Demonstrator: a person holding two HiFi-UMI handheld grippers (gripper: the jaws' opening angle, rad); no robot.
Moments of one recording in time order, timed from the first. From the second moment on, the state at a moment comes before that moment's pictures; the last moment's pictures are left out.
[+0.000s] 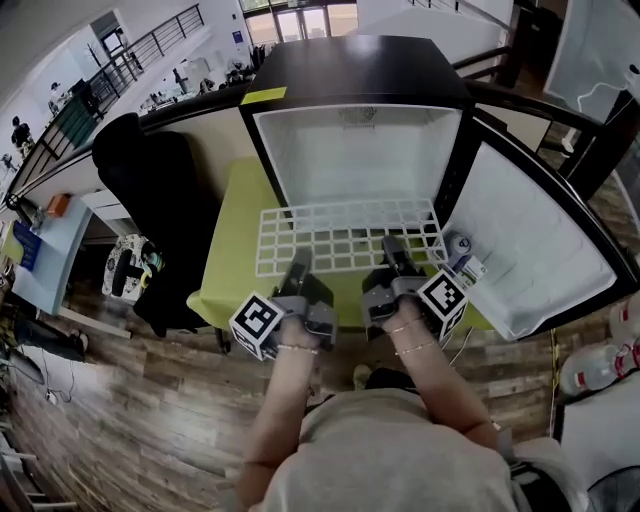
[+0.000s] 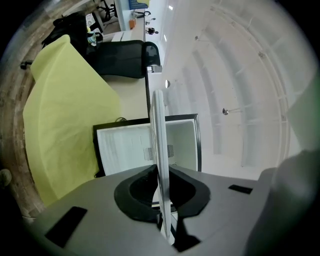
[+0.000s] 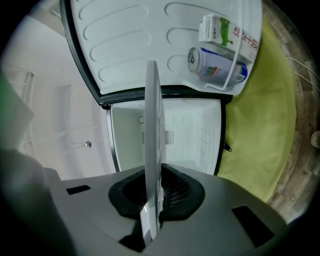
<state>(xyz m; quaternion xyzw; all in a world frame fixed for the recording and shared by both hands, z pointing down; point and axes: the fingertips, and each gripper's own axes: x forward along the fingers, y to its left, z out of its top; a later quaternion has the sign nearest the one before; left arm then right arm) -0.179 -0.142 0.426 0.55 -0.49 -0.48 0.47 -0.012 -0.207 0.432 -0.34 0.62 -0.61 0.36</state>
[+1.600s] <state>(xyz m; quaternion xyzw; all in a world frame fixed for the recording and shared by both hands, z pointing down) -0.192 -0.238 0.440 0.58 -0.43 -0.46 0.52 -0.016 -0.271 0.445 -0.39 0.59 -0.59 0.38</state>
